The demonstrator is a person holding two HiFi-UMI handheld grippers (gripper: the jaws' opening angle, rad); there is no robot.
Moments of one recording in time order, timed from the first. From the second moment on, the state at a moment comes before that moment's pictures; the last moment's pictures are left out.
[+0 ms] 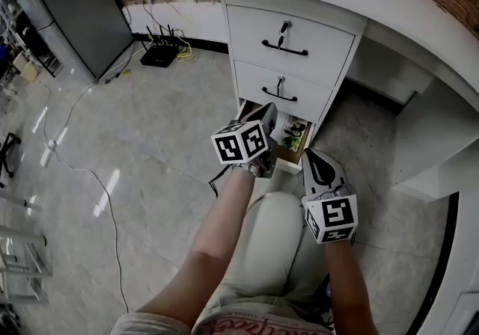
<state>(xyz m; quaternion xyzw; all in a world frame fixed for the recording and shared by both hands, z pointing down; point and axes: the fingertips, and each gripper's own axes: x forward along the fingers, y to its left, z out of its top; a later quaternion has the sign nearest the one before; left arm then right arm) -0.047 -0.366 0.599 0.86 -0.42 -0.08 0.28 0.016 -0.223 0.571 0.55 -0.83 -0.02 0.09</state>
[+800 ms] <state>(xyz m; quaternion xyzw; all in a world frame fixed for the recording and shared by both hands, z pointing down) -0.061 -0.225 0.515 0.92 -0.38 -0.09 0.04 0.004 -0.195 0.552 0.52 -0.85 -0.02 0.05</state>
